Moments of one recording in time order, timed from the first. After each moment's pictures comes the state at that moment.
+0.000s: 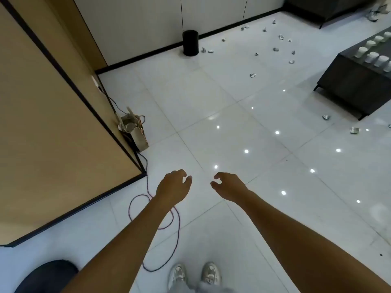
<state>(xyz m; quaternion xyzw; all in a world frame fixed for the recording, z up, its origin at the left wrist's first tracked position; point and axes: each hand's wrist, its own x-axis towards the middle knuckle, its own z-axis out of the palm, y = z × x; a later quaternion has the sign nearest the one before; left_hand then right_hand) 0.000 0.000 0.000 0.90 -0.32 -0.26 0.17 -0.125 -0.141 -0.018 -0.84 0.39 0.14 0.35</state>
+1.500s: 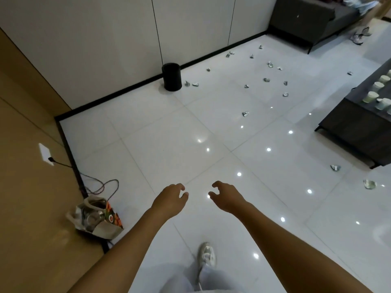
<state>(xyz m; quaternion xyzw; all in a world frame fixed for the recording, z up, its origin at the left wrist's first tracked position) 0.416 -0.462 -0.020 0.86 -0.37 -0.32 0.14 0.274 -0.598 -0.030 -0.82 0.42 0.14 0.35</state>
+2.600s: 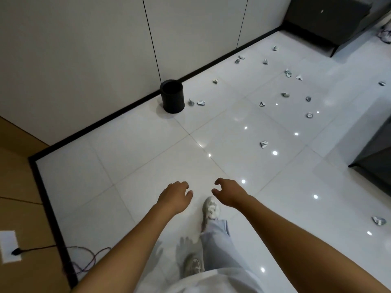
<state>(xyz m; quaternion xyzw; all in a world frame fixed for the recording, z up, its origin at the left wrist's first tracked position) 0.842 -0.849 -0.038 0.85 -0.42 -0.33 0.06 0.703 -0.980 -0.047 -0.83 0.41 0.19 0.33</state>
